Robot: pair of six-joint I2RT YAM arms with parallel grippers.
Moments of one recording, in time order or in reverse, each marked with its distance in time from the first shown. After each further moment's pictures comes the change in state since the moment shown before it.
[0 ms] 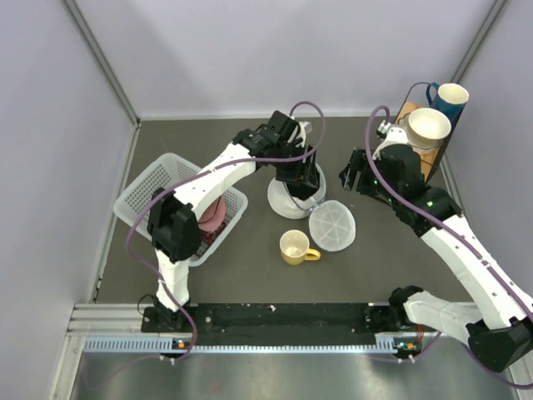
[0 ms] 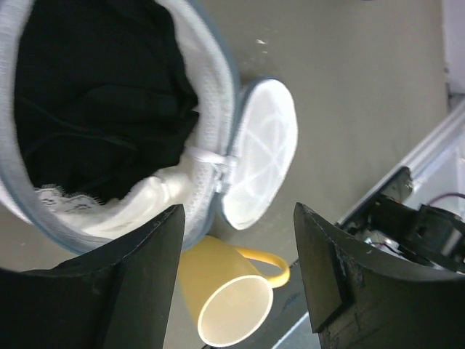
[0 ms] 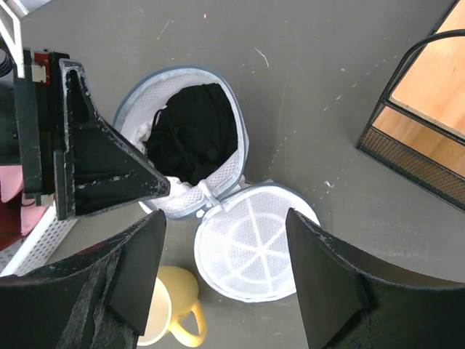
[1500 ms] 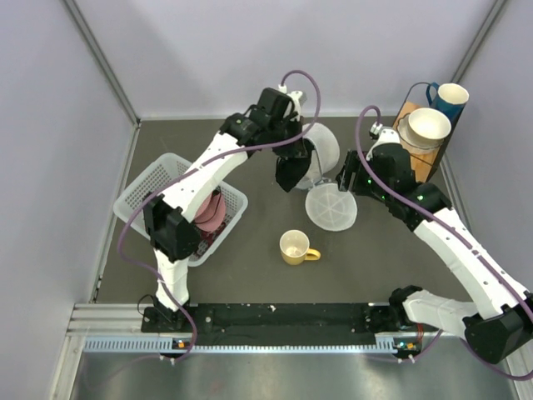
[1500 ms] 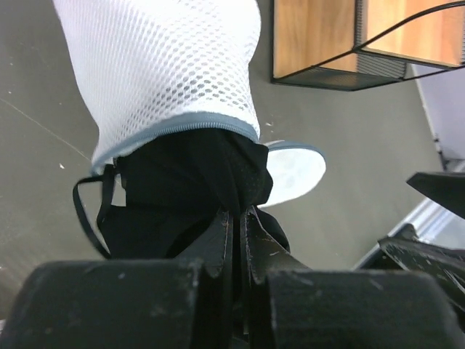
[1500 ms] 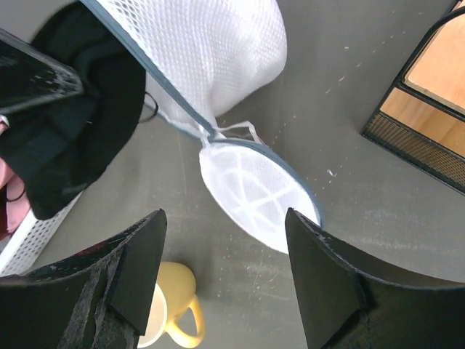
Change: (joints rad) left arm 0.010 0.013 0.205 -0.024 -0.197 0.047; right arm 0.000 0.053 -0.011 0.002 -0.006 0.017
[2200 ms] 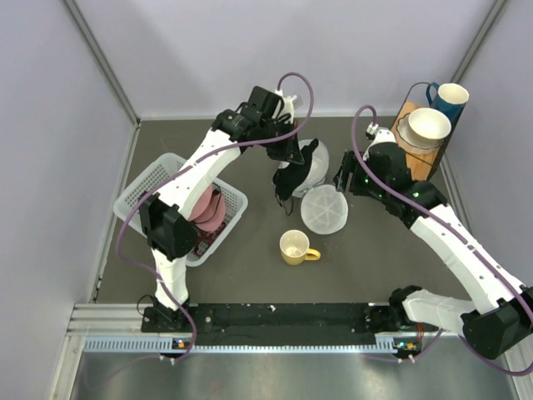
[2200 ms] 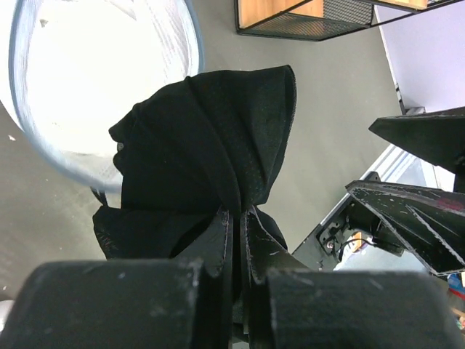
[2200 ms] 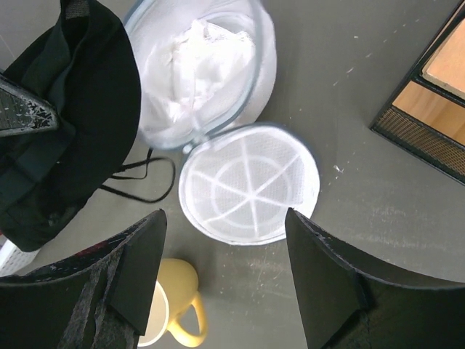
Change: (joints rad) left arm 0.071 -0.015 0.002 -0.087 0.257 0.014; right arm 0.000 0.030 0.000 0.001 -0.020 0.009
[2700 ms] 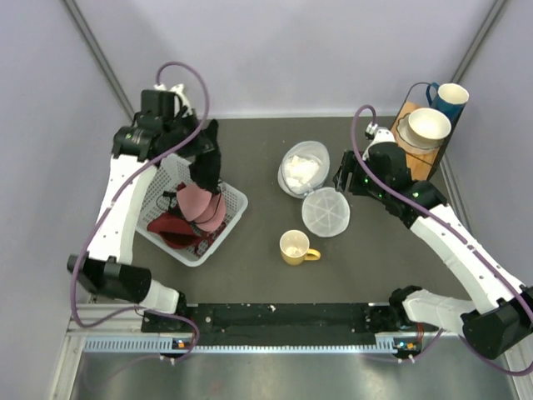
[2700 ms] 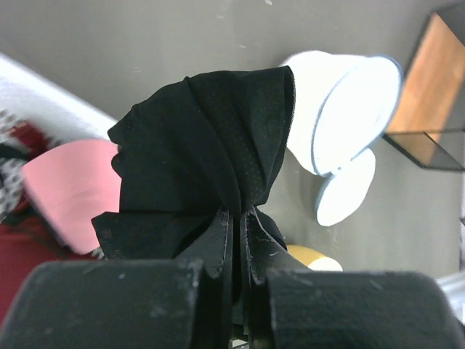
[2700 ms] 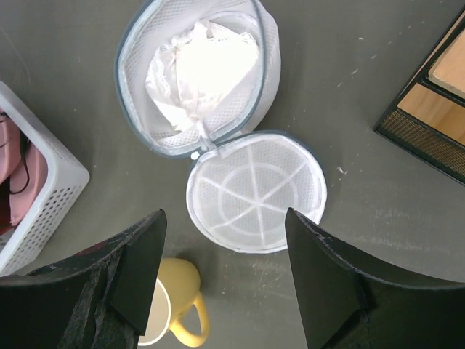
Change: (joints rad) left arm 0.384 -0.441 -0.314 -0.052 -0.199 -0.016; right arm 0.000 0.000 0.000 0.006 -0.008 -0.002
